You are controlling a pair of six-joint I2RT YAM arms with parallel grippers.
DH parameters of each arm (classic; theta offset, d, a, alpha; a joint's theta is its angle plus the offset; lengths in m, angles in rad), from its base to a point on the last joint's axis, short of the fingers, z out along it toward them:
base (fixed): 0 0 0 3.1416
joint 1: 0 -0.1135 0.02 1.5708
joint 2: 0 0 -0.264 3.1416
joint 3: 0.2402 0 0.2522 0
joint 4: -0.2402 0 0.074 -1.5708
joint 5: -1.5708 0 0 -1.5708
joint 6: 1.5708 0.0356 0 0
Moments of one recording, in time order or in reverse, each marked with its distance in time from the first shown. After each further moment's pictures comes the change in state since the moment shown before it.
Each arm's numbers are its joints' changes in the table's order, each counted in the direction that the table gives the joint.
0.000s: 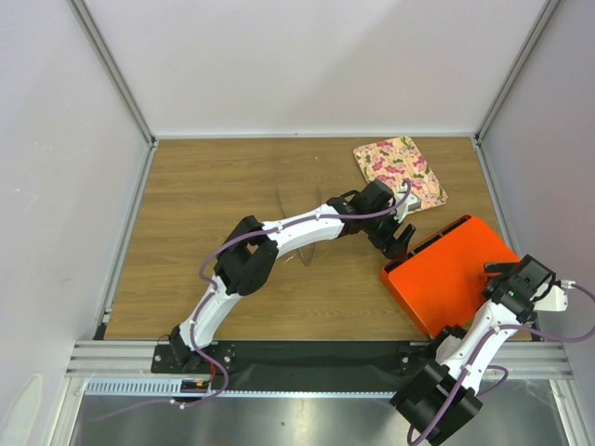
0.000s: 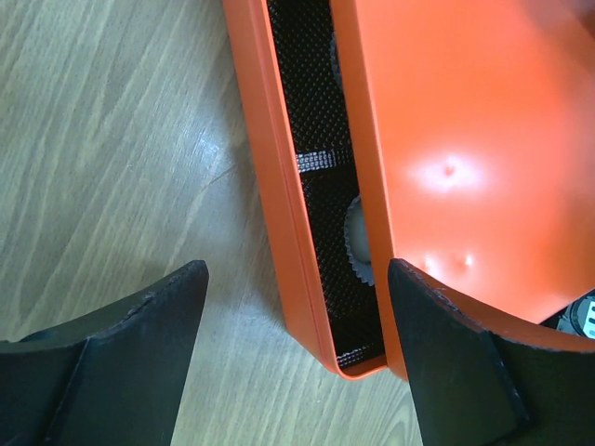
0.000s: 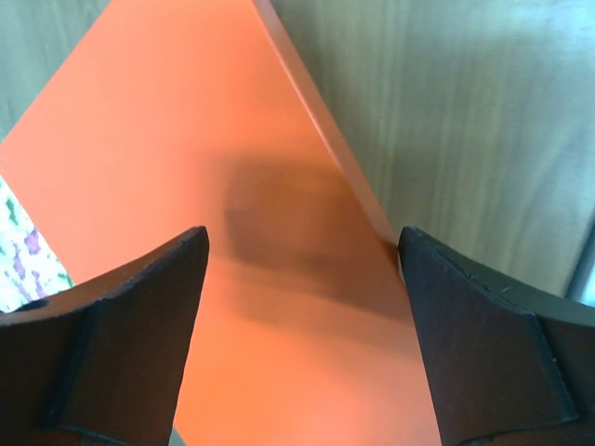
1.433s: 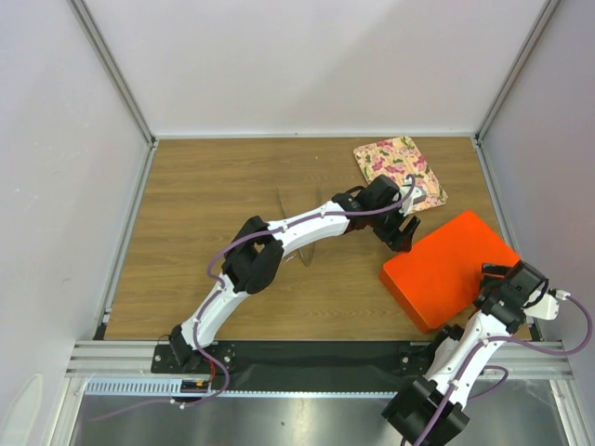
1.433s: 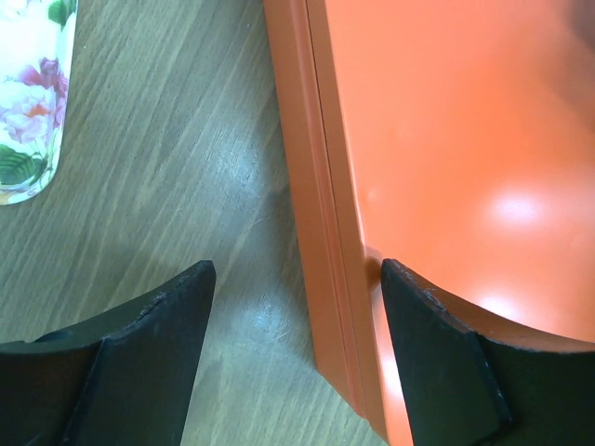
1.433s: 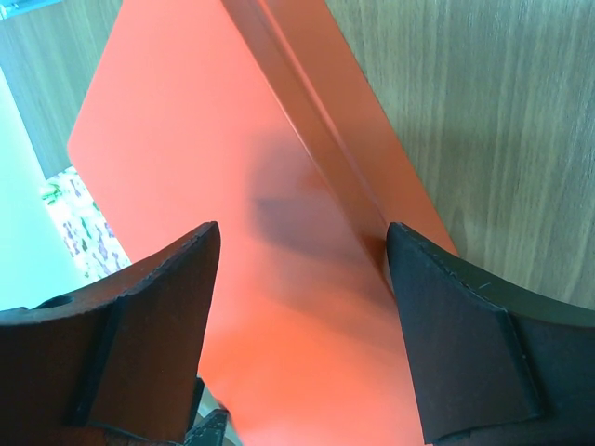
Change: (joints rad) left arm -0.004 0.079 0.142 -0.034 0.074 0.005; right arm -0.024 -0.110 -0.067 0.019 0.068 0.177
